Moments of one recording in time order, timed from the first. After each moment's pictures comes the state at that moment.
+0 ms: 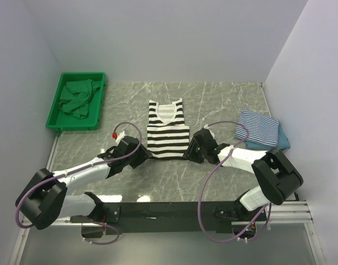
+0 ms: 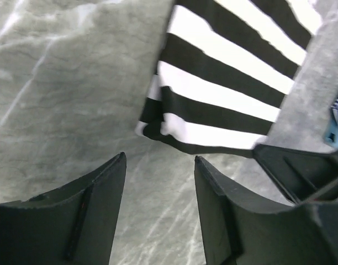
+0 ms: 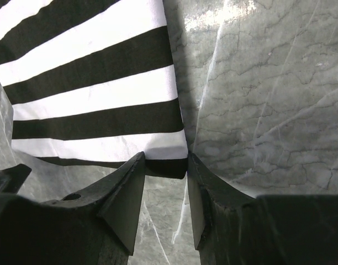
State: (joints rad) left arm -0.65 1.22 0.50 -0.07 -0.11 -1.17; right arm 0.61 1.48 0.62 -0.05 0.00 0.96
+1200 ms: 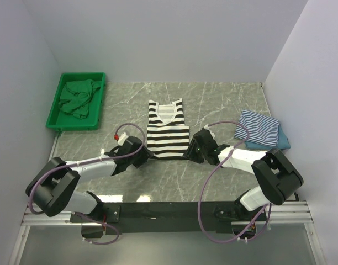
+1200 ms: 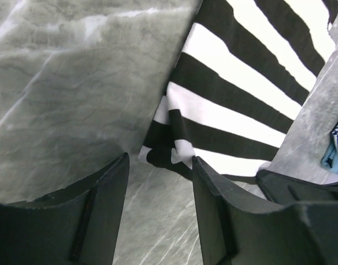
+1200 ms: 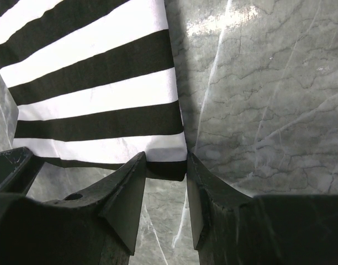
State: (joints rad) left arm -0.65 1.36 0.51 0.04 -0.15 -1.26; right arm 0.61 1.47 0.61 -0.02 0.02 0.96
